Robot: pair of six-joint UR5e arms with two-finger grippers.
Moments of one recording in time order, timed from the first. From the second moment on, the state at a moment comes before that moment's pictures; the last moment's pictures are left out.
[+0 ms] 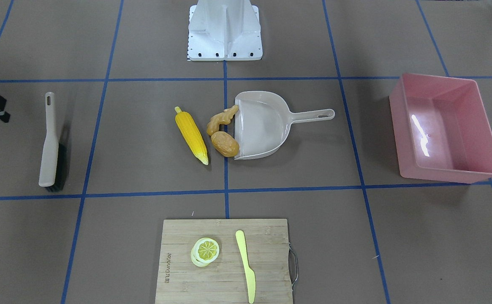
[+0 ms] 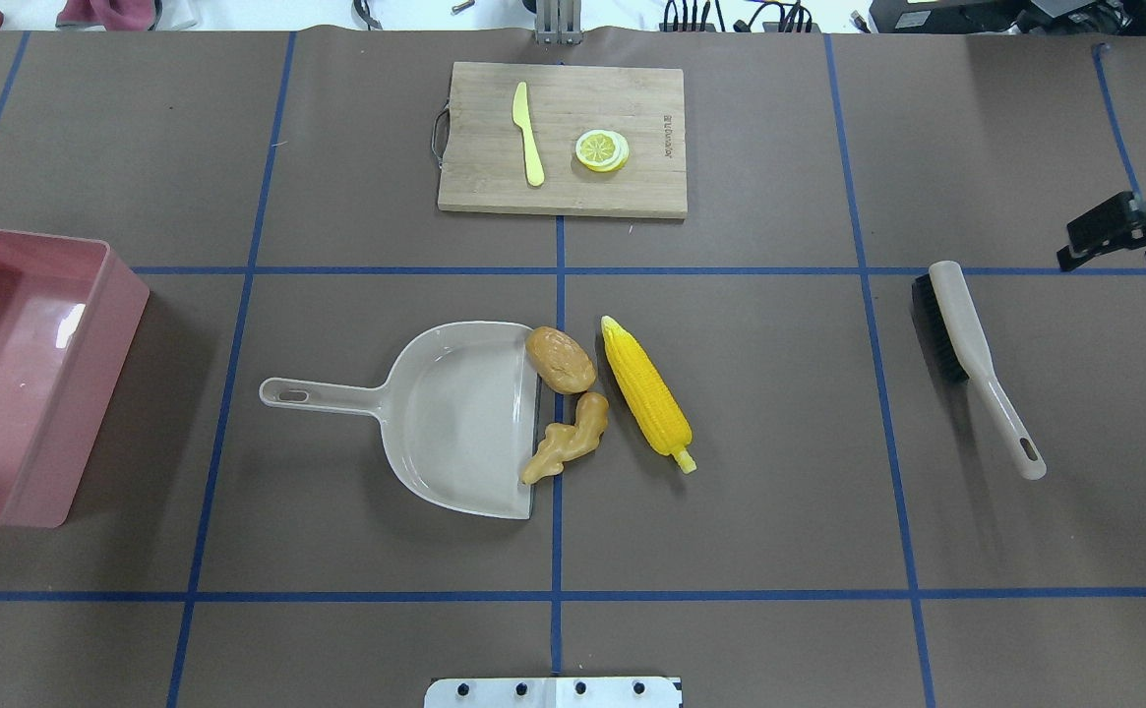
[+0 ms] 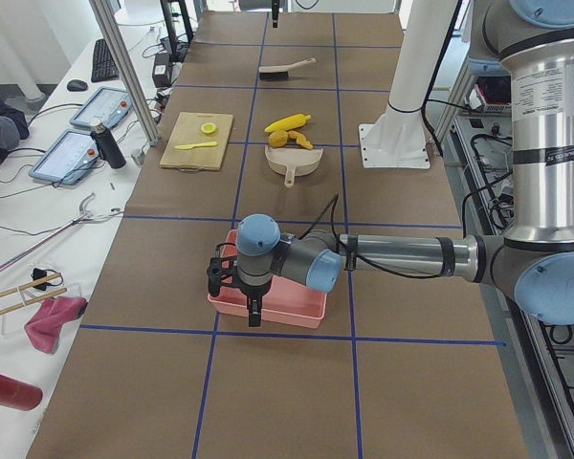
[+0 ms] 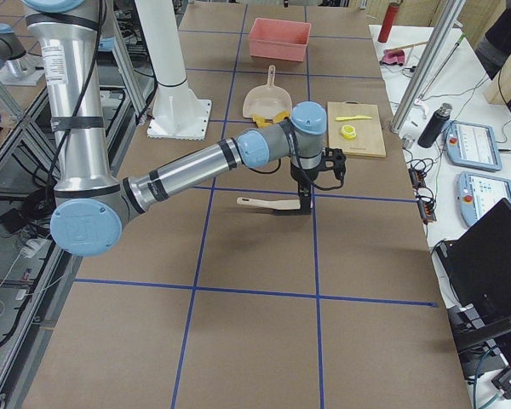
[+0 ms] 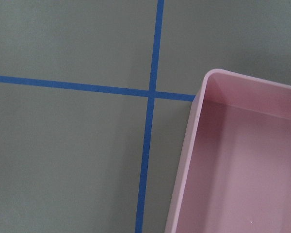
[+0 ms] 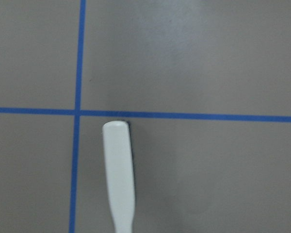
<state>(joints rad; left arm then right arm) -1.43 -1.48 -1.65 -1.88 -2.31 -0.39 1.12 -1.51 2.02 -1.64 2.29 0.56</state>
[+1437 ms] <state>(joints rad) -1.50 -1.45 -1.65 -1.79 -2.41 -0.22 0.80 -1.63 1.88 -1.32 2.13 0.69</state>
